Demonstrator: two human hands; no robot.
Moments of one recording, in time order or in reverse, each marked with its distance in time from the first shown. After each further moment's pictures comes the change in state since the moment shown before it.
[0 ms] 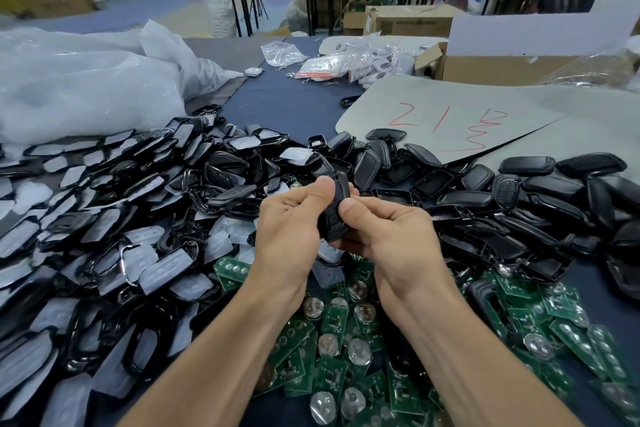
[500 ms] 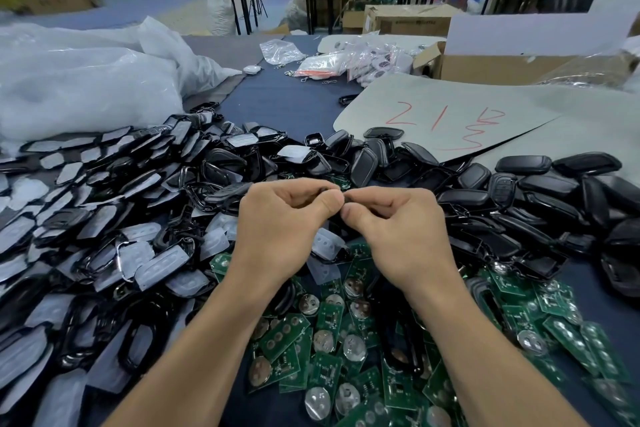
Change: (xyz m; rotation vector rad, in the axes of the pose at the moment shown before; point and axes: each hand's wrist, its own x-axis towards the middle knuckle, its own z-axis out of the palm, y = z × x) left_hand 0.006 0.003 -0.019 0.444 -0.014 0.252; right_hand 0.011 -0.010 -0.020 -0.675 -0.023 -0.358
